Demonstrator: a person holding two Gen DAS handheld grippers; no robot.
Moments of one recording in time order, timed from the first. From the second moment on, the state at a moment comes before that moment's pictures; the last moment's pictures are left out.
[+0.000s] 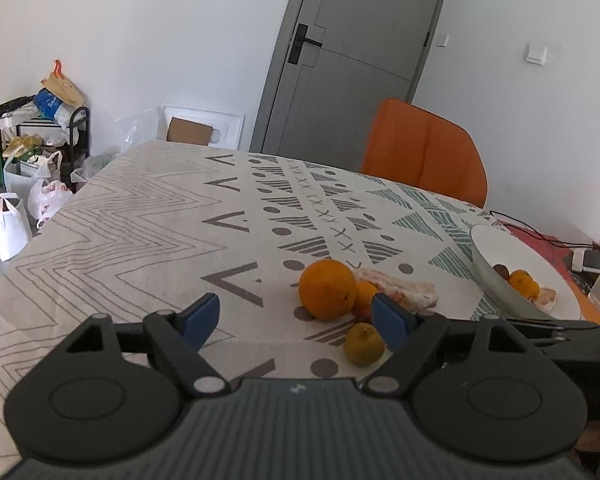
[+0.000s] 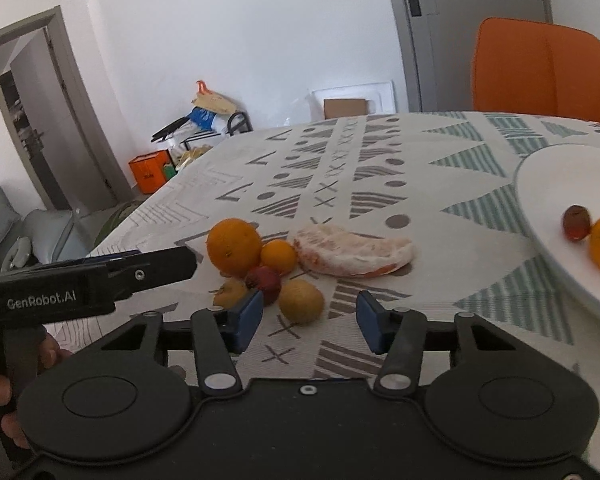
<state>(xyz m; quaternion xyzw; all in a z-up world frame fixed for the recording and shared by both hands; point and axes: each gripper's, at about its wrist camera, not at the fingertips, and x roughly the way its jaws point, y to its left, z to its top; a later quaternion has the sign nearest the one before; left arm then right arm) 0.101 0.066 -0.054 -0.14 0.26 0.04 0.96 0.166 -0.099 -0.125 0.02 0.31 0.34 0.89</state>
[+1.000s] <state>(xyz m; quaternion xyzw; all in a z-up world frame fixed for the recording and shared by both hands) 0.120 0.019 -0.072 -0.10 0.30 0.02 0.95 0.169 -0.162 -0.121 0.07 0.29 0.30 0.91</state>
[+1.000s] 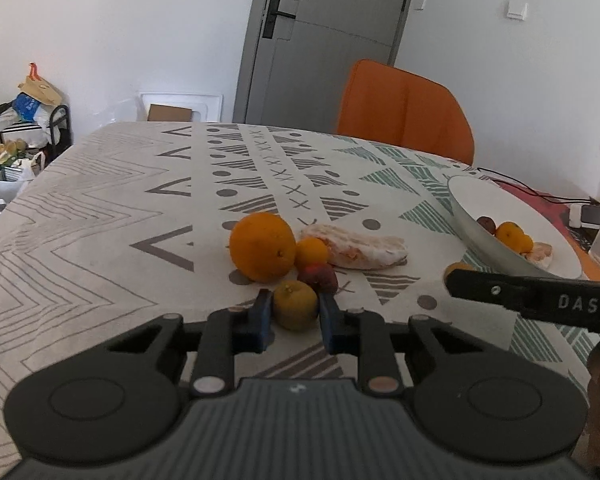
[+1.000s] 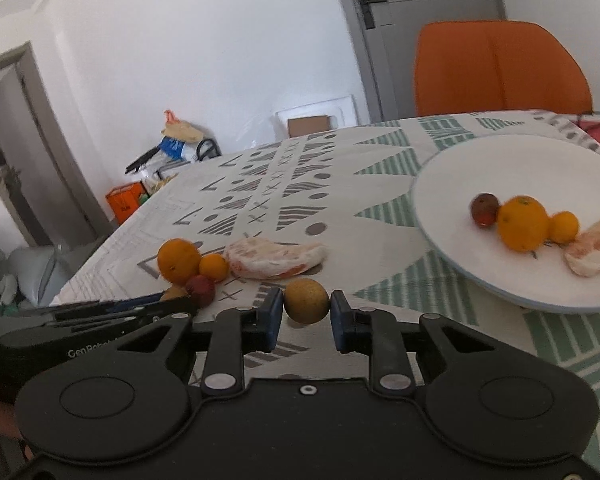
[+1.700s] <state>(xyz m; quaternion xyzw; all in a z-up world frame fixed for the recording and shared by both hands) 0.113 -0.009 -0.037 -0.09 0.26 0.00 0.96 0.164 -0.210 -0.106 0.09 0.25 0.25 0.93</state>
